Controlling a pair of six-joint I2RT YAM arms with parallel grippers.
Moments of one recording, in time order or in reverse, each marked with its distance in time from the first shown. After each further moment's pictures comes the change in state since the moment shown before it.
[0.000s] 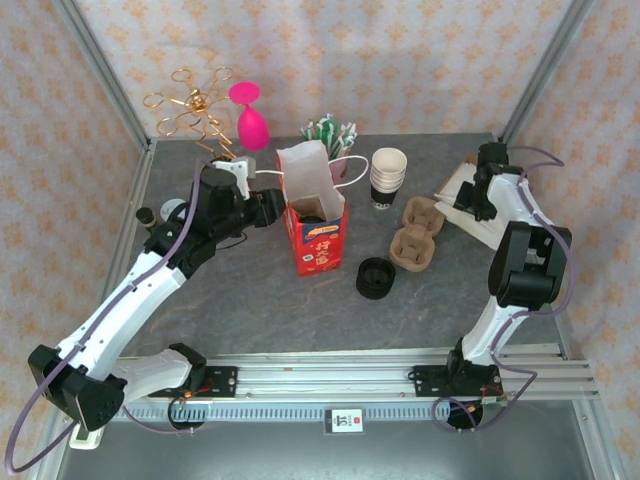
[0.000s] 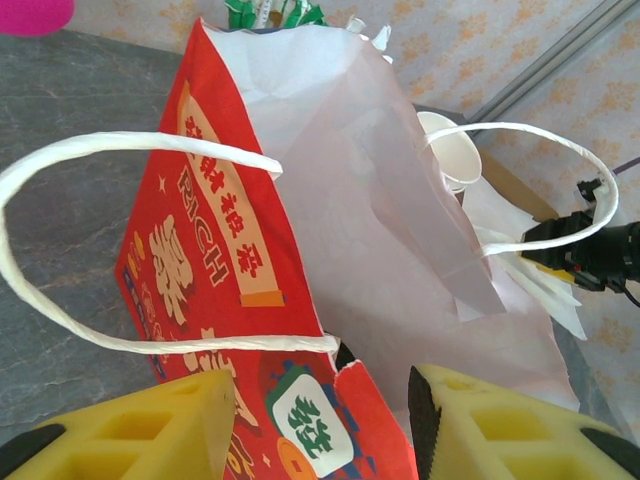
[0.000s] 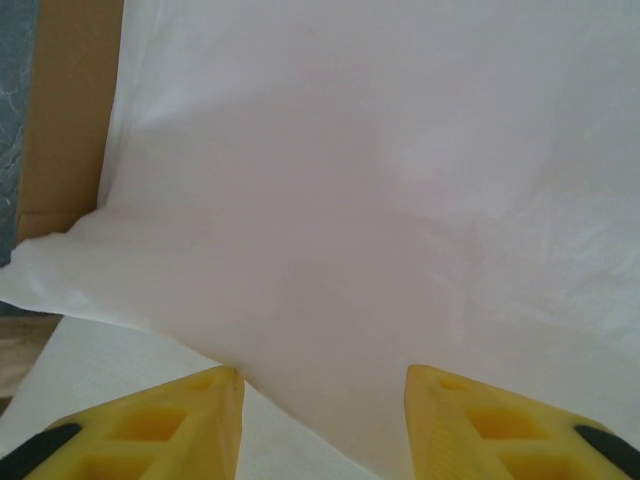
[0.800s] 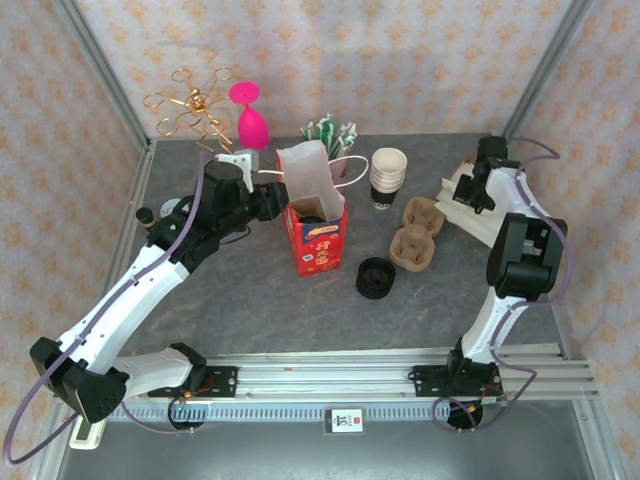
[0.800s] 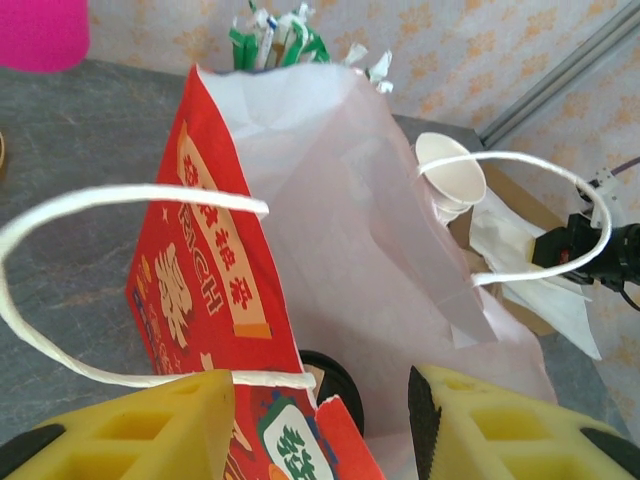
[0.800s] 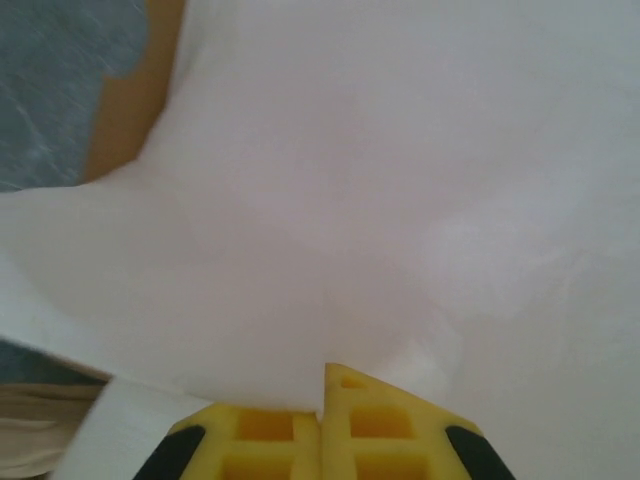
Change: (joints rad) left arm -0.032 0.039 0.091 -0.043 -0.092 0.005; right arm 0.000 0.051 0.077 0.042 -0.025 -0.044
